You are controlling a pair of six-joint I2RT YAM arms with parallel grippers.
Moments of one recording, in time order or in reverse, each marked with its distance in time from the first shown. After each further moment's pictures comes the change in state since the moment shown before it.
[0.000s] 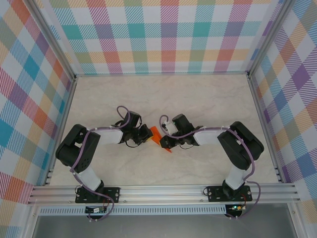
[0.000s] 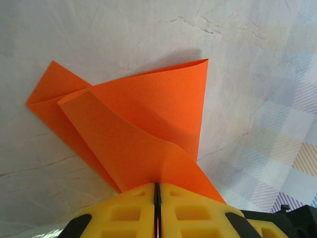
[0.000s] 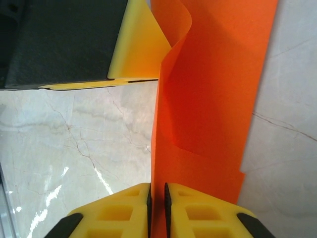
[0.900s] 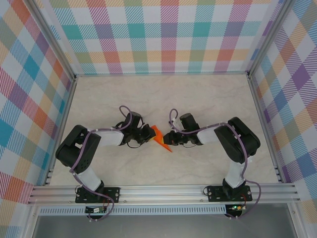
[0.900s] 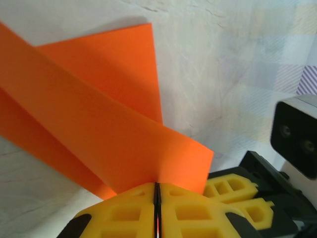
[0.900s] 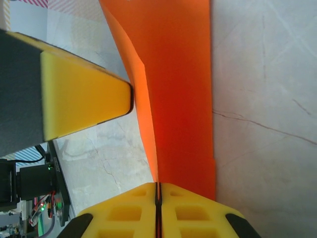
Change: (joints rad) left arm -0.031 -0.008 -0.026 0.113 0.041 0.022; right arm -0.109 0.085 -0.066 0.227 -0.206 0.308
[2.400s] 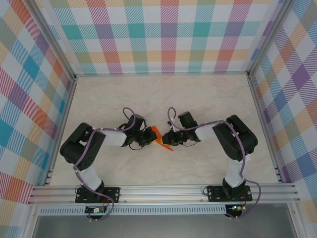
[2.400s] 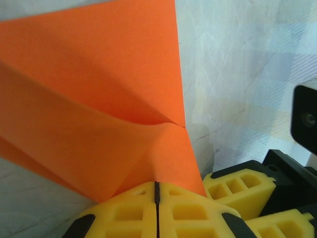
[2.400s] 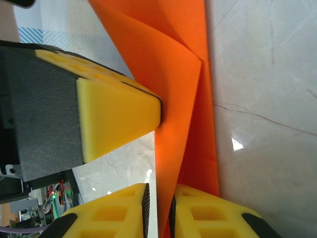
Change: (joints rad) left arm -0.030 0.059 -0.003 0.022 -0.015 0.008; right arm -0.008 0.035 0.079 -0.152 -0.056 -0.040
